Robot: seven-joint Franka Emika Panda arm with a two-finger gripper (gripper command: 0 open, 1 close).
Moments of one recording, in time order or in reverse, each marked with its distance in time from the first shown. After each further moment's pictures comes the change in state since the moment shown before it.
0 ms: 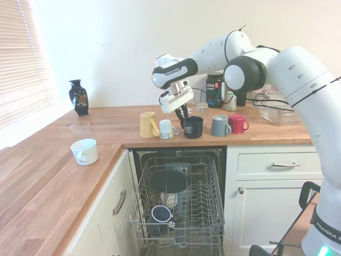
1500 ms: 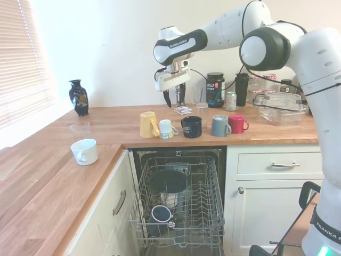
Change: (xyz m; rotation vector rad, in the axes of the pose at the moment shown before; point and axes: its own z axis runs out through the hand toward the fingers) arm -0.038 0.032 -0.109 0.252 0.115 0.025
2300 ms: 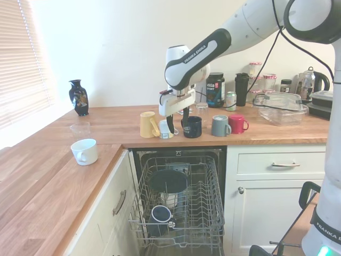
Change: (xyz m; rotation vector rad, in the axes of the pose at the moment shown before) arm -0.156 0.030 0.064 0.078 -0.047 -0.126
